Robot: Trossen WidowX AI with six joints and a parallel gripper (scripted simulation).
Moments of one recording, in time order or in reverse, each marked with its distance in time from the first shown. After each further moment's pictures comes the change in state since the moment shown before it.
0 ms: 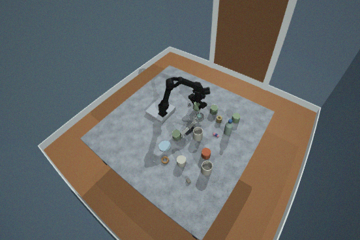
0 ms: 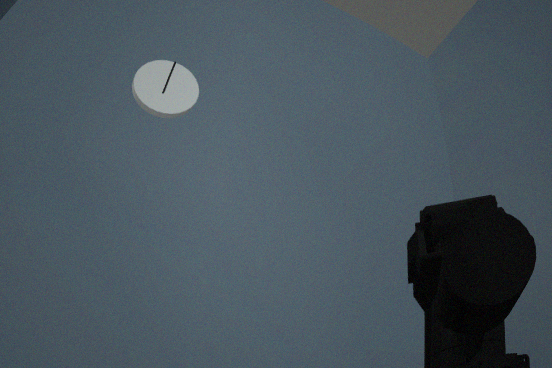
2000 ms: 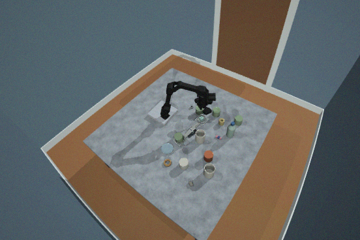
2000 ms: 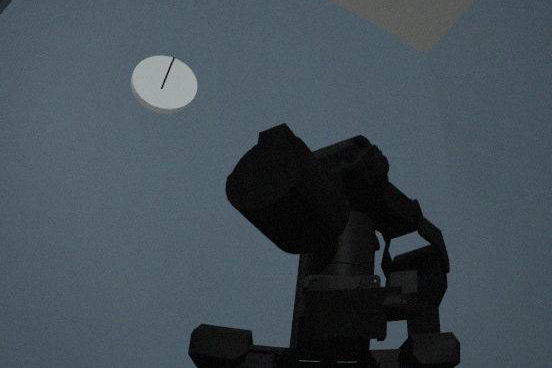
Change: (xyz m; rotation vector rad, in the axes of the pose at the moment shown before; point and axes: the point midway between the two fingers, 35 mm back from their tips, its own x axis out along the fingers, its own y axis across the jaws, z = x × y) arm -0.074 -0.087 -0.053 0.253 -0.044 -0.022
